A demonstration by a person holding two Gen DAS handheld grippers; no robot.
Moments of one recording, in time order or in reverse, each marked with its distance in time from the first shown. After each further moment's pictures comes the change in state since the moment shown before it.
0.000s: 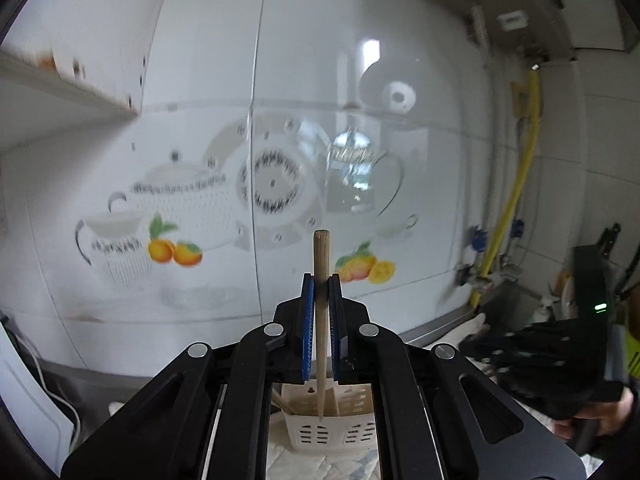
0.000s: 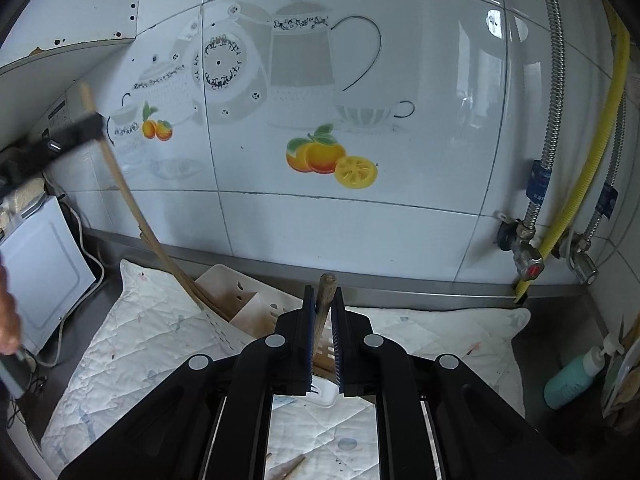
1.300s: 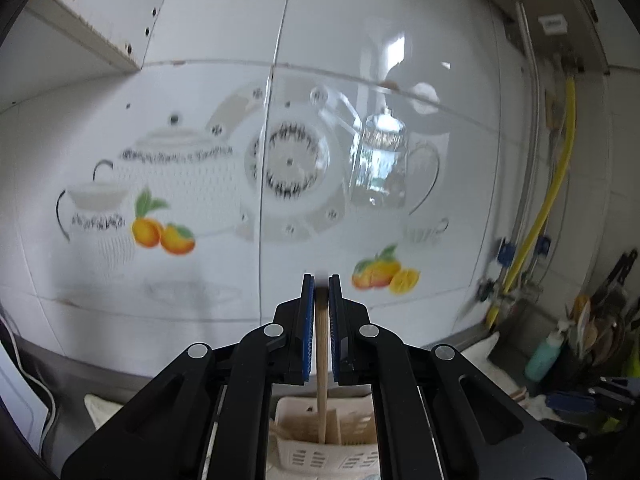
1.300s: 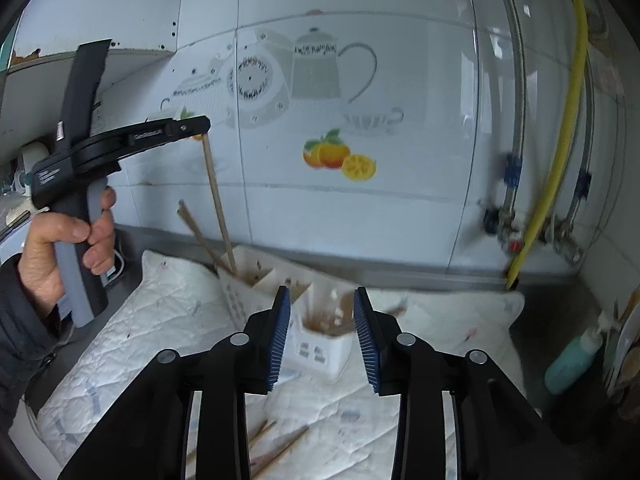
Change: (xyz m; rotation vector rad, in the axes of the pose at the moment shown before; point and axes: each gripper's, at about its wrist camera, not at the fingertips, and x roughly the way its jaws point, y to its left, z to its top) left arm 0.043 0.010 -0.008 -0.078 -0.004 0.031; right arm -0.056 0.003 -0.055 -0.010 -0.083 0.045
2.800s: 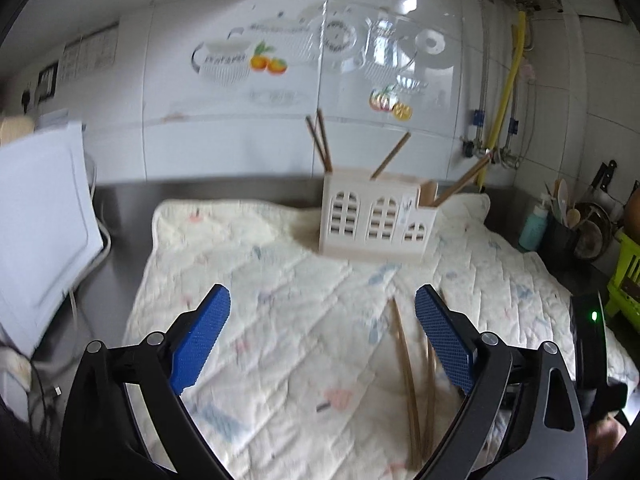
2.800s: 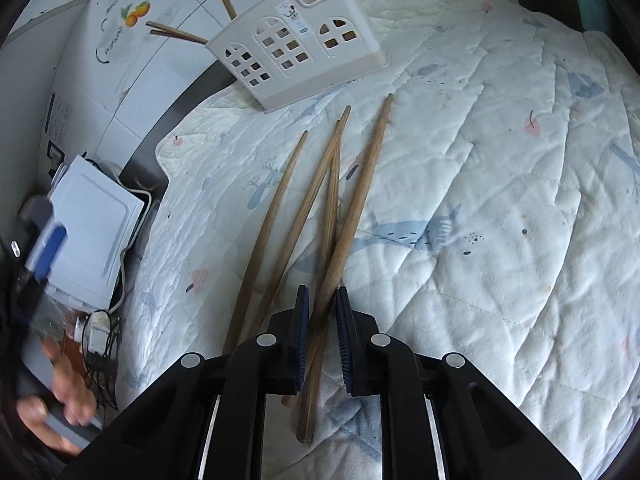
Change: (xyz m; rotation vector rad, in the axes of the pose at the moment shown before) left arm -0.200 0.031 -0.217 -0.023 0.180 0.073; right arm 0.018 0.072 -0.231 0.564 0.406 0.166
